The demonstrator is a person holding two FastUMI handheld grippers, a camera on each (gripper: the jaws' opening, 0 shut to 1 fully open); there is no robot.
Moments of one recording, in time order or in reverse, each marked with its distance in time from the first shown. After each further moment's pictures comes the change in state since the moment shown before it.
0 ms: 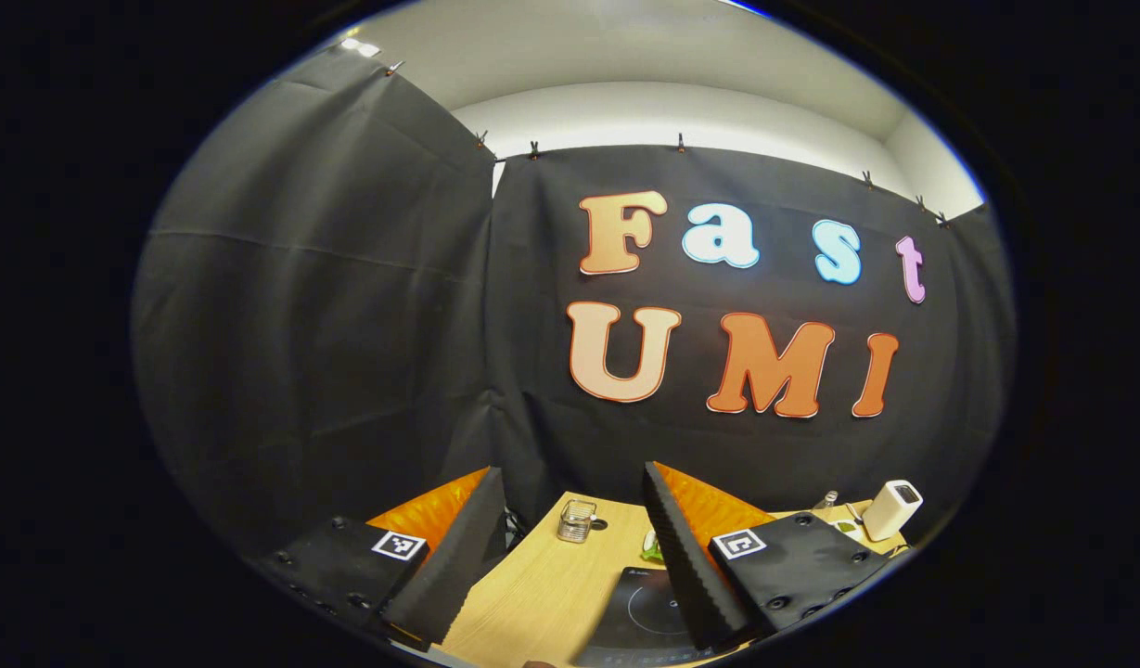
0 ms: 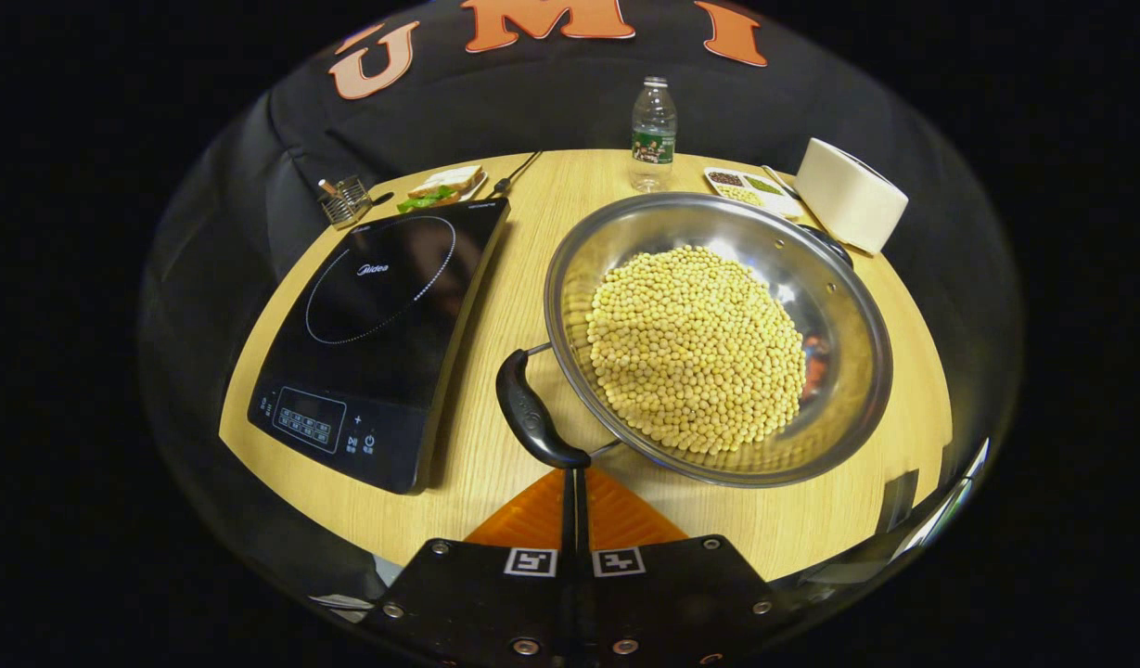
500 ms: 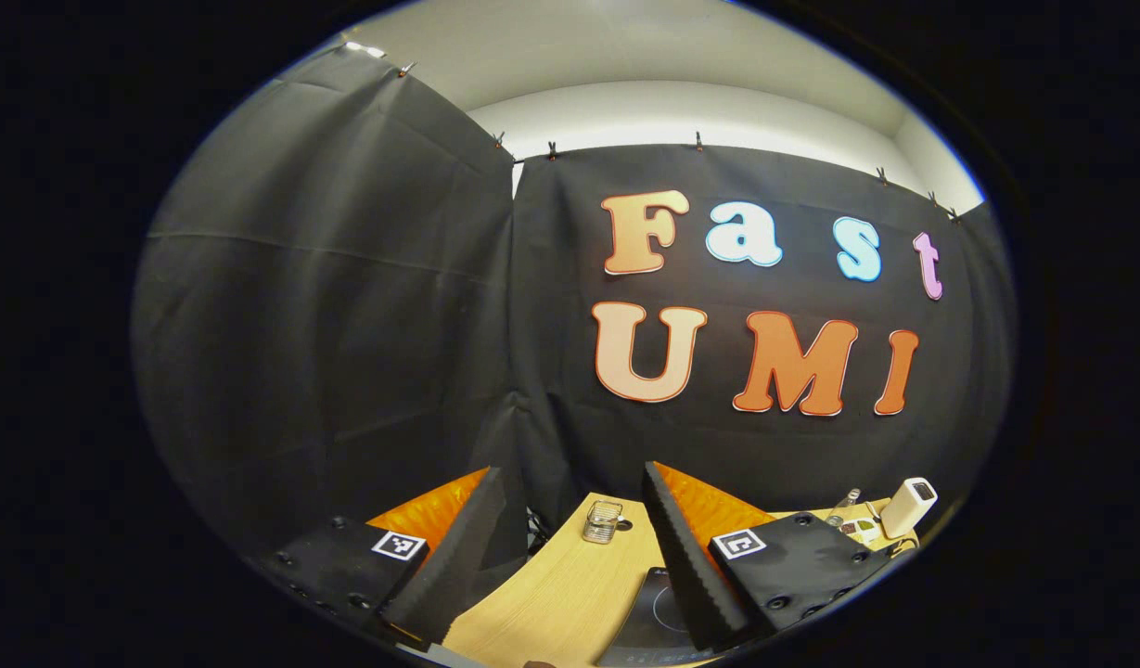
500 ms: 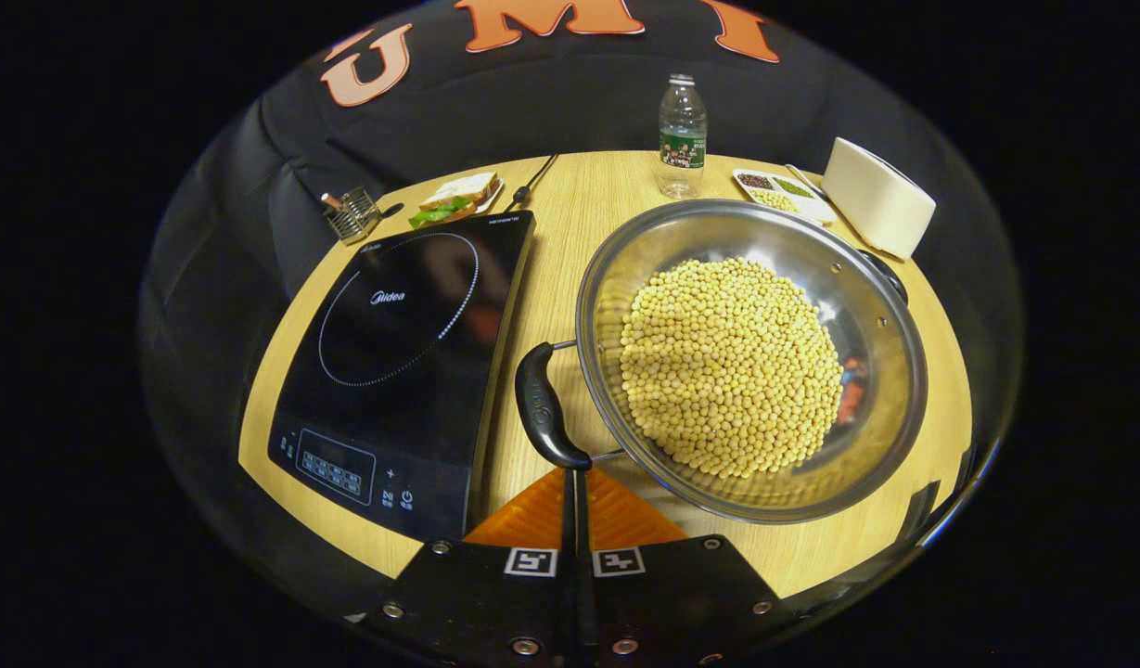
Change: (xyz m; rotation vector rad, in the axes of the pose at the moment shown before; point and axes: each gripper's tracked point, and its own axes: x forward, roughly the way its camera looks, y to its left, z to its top) left arm 0.005 0.032 -0.002 0.013 -0.002 0.058; right arm 0.022 0.030 0.032 0.050 0.005 0.057
